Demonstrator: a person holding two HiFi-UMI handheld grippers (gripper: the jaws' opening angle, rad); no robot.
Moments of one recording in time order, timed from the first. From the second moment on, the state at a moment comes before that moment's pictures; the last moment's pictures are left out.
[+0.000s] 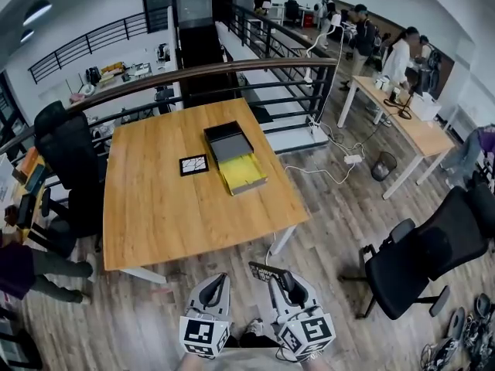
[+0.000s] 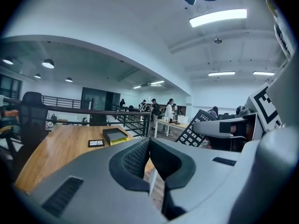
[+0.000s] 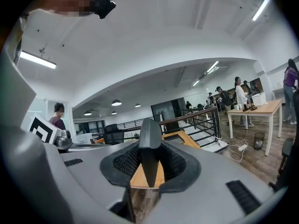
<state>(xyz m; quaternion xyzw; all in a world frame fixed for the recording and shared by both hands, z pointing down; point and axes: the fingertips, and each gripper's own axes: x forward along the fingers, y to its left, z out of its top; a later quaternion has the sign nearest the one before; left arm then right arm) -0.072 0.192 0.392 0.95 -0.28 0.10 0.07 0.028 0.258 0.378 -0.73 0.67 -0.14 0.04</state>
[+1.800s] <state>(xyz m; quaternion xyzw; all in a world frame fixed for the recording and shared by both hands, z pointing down) 0.062 -0.140 0.412 0.94 -0.30 0.08 0.11 0.156 -0.072 0.406 -0.71 0.68 -0.16 -0.02</state>
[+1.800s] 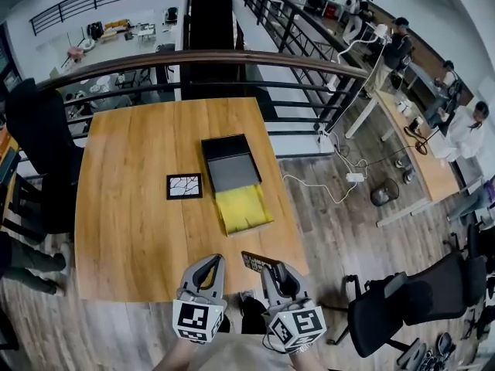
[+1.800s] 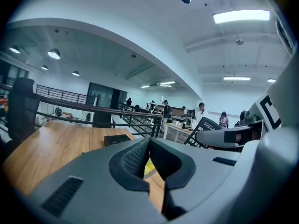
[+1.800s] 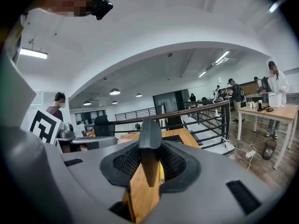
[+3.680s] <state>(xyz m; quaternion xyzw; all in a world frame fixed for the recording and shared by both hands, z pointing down) 0.184 -0.262 0.521 0.82 -0.53 0.12 0.20 0.272 -0.370 0.621 -0.47 0.84 -0.15 -0.21</state>
